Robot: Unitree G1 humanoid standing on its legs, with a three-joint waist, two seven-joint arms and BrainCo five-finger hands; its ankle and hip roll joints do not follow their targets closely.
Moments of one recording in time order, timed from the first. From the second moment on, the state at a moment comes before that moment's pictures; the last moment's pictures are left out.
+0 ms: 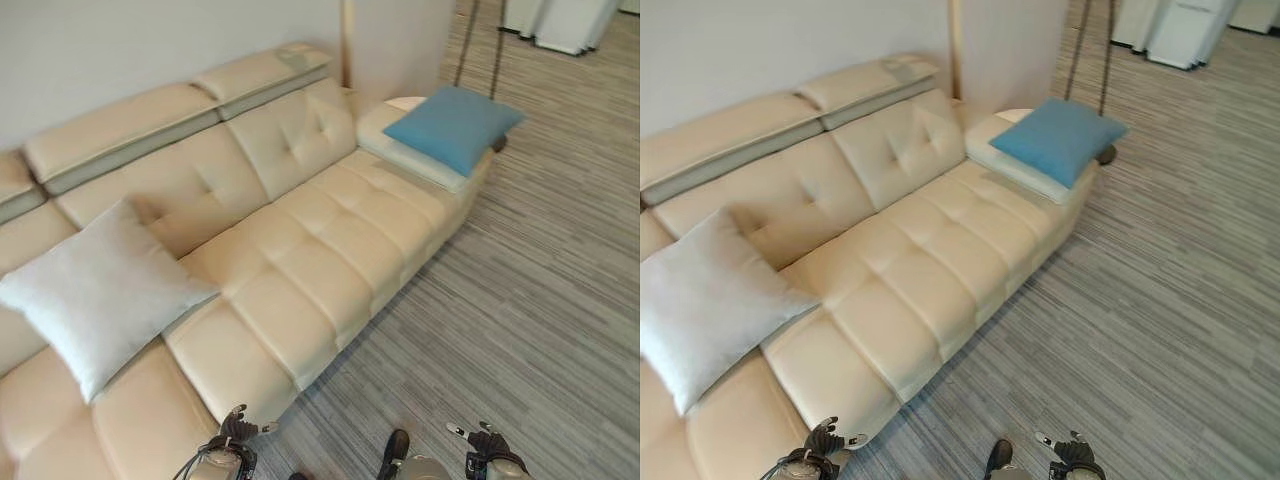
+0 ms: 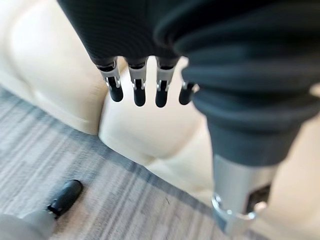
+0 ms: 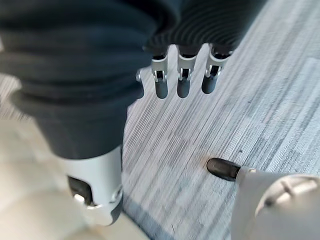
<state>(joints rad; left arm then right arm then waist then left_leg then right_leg) -0.01 0.22 -0.23 0.91 -0.06 0.09 0.19 0.04 -0.23 0.02 0.97 0.29 0.05 -0.24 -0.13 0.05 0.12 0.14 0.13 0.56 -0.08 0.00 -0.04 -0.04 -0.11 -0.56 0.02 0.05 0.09</state>
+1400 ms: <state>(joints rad) -0.05 0.28 -0.26 0.87 -0.07 0.09 0.24 -0.03 -0.22 0.10 0.96 0.26 0.07 -0.19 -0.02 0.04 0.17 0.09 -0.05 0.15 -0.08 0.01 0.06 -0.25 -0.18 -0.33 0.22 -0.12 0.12</state>
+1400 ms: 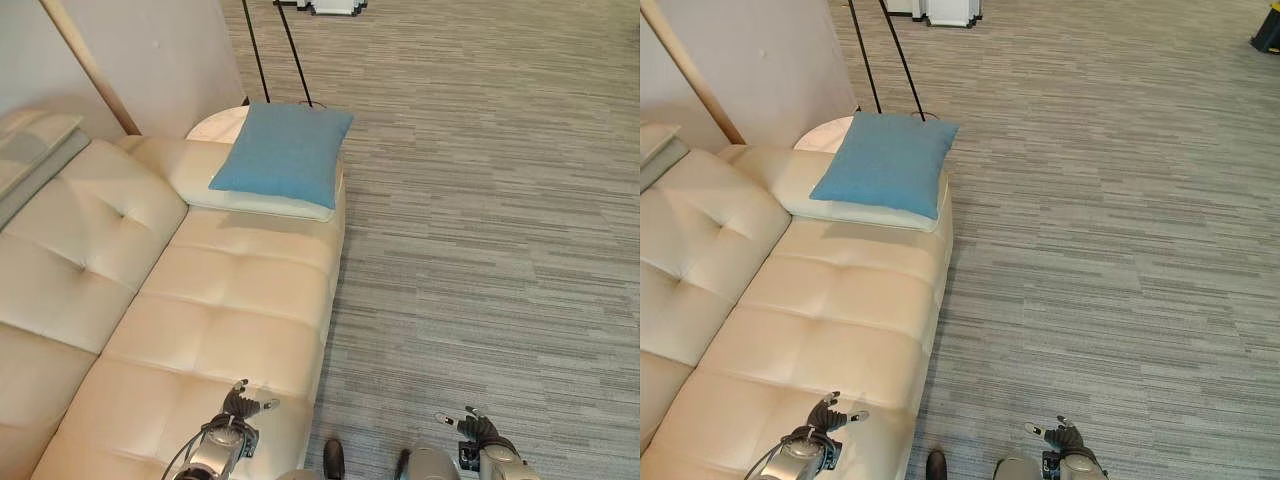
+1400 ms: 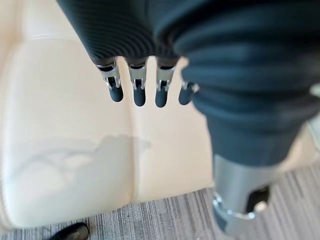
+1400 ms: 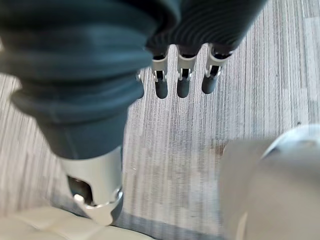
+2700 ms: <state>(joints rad) 0.01 0.18 0.04 1.31 -0.36 0.10 0.20 0.02 -0.26 0.02 1.16 0.33 0.07 -0.16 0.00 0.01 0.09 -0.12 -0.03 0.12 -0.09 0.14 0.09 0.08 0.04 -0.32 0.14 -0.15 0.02</state>
